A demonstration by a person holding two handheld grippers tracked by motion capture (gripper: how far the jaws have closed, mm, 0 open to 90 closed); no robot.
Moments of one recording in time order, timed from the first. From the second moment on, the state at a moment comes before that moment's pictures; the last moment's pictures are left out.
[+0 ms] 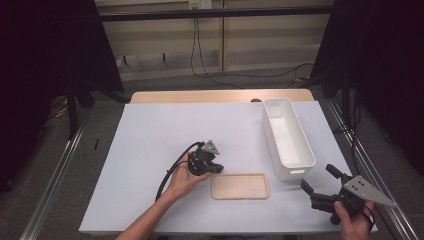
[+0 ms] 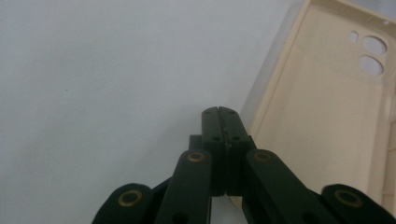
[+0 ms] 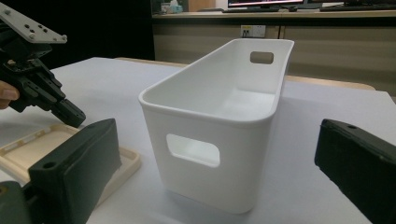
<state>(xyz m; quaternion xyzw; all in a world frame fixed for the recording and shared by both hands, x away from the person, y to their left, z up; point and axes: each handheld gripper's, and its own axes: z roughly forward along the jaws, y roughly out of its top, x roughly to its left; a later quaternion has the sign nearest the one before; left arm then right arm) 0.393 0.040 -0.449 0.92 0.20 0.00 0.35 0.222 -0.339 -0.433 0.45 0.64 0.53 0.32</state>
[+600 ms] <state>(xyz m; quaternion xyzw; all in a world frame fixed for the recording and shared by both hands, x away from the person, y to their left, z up) 0.373 0.049 -0.449 0.92 0.20 0.00 0.35 0.222 -0.339 -0.433 0.45 0.64 0.53 0.32</state>
